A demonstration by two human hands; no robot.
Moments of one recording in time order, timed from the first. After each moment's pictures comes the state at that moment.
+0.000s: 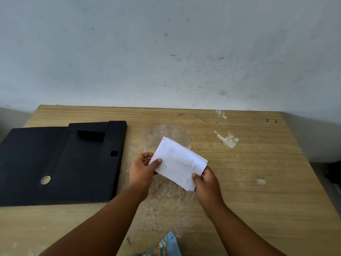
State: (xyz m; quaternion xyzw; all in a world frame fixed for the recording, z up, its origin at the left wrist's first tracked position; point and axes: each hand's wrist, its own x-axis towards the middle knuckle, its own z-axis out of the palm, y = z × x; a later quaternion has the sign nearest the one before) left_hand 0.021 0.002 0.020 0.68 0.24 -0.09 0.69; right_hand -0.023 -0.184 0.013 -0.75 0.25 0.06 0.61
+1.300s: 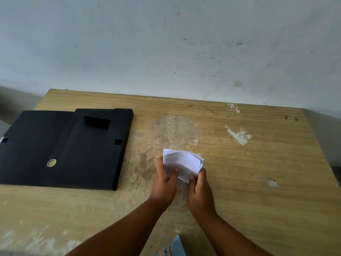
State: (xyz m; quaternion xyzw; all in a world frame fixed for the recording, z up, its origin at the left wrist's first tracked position) left_hand -0.024 -0.047 -0.012 0.78 0.13 -0.05 0.62; right_hand -0.044 -0.167 -0.034 -0.88 0.09 -0.02 0.46
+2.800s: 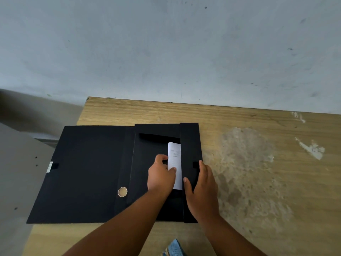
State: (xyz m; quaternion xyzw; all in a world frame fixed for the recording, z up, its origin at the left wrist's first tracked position) left_hand 0.090 0.242 -0.019 0.84 0.23 -0.16 0.47; right_hand 0.032 0.113 -0.036 -0.95 0.13 0.01 0.28
